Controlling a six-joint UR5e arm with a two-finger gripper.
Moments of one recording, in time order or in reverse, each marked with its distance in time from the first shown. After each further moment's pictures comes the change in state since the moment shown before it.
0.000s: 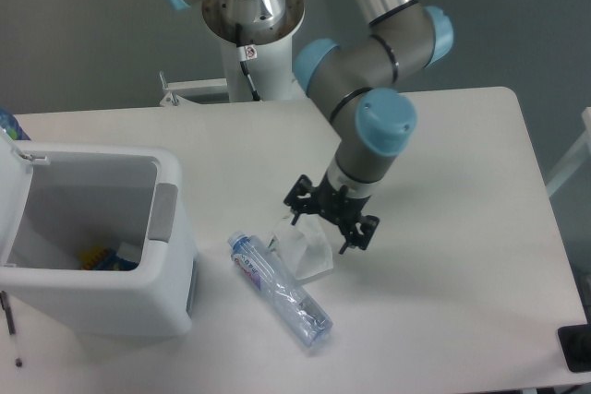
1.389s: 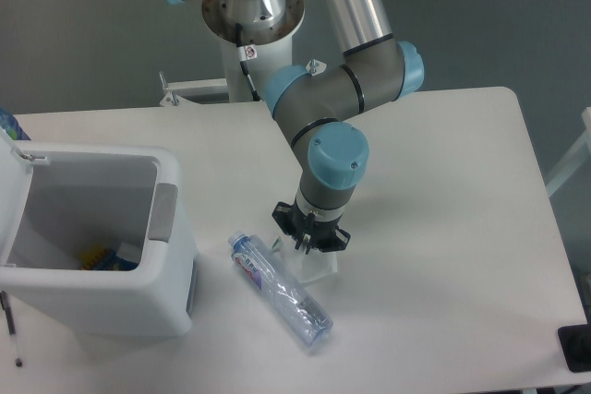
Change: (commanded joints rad) arm -0.054 -0.048 0.049 0.002 0.124 -0.088
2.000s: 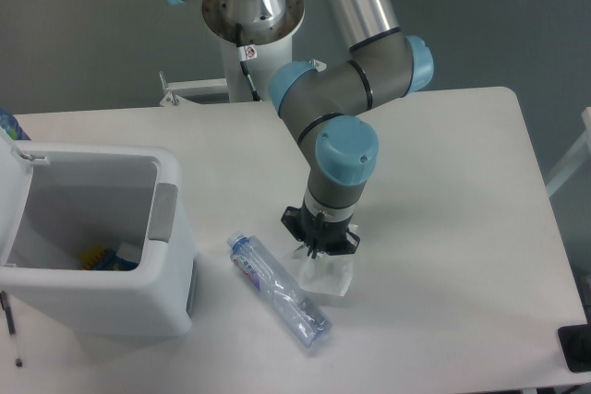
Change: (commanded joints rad) arm 0.028 0.009 0.064 -0.018 -0.002 -0.003
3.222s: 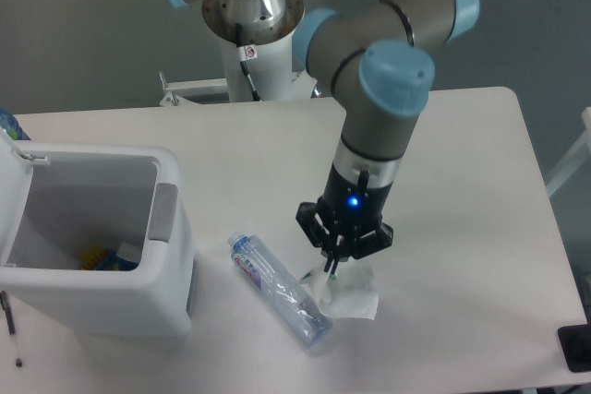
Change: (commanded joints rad) arm 0.025 0.139 0.186 -0.025 -0.314 -0.213
